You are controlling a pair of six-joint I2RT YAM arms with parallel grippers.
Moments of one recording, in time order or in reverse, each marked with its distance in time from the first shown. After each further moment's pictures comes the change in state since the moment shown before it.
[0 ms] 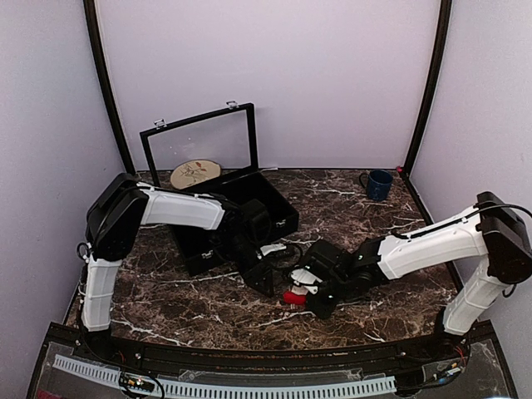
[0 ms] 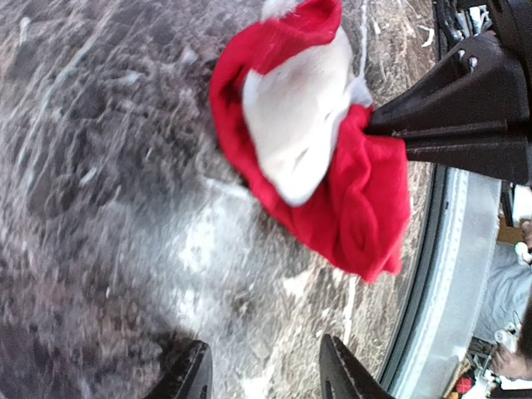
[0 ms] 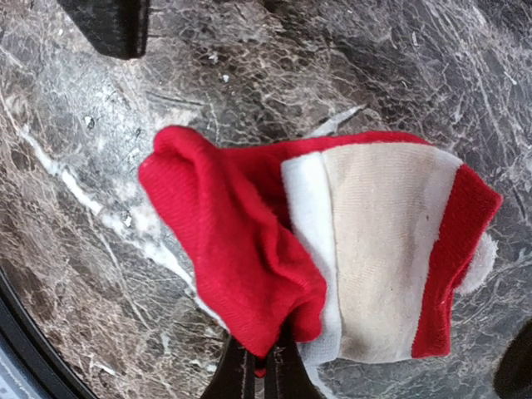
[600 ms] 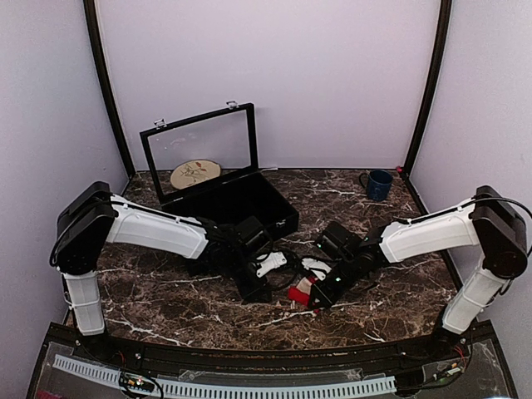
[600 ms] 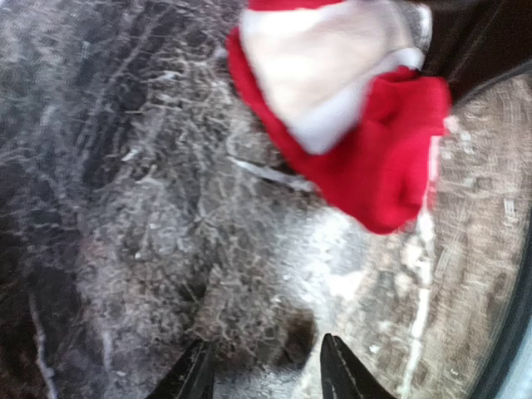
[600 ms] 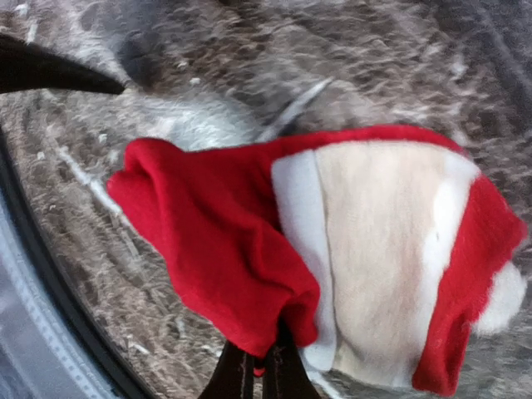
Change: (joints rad) left arm -0.152 -0.233 -0.319 0.359 -0.410 -0.090; right arm -0.184 0.020 0.000 0.002 -0.321 0.076
